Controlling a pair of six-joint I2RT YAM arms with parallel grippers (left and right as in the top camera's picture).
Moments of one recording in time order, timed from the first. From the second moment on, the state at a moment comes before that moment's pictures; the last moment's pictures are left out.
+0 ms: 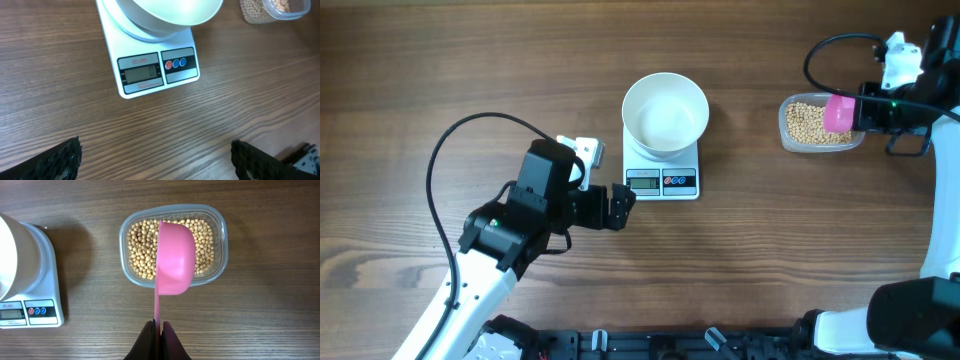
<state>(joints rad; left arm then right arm) -0.43 1.08 0.86 -0.70 0.26 -0.33 -0.26 1.61 1.64 -1.22 -0.16 -0.14</state>
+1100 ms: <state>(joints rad) -0.43 1.08 0.86 -0.72 0.28 -0.33 -0.26 1.61 1.64 -1.21 -0.16 -0.14</state>
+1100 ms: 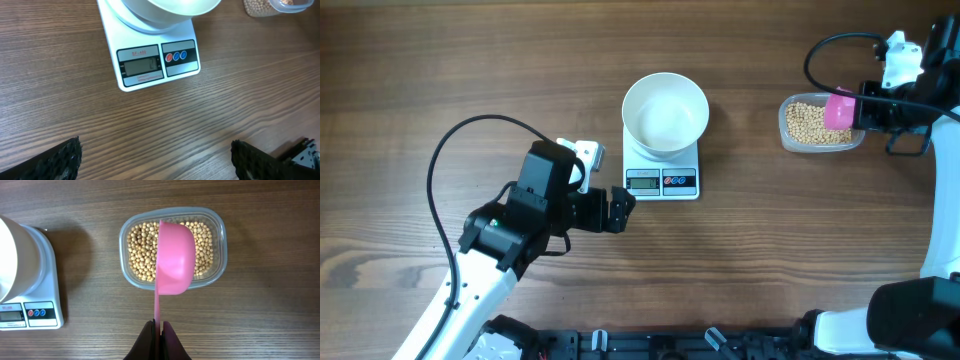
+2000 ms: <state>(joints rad) -0.43 1.08 0.86 -0.73 0.28 -0.33 -0.24 1.78 1.63 -1.17 -0.04 -0.14</state>
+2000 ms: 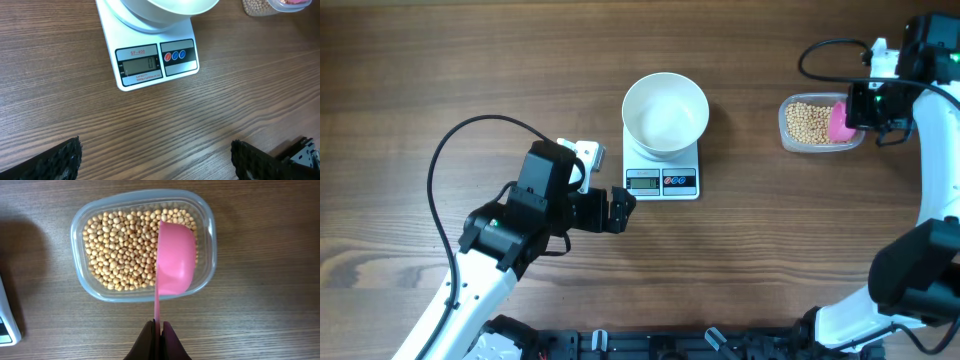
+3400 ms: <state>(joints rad) -0.43 1.08 0.86 -0.73 0.28 -0.33 -0.37 1.85 1.54 -1.13 -0.46 -0.24</state>
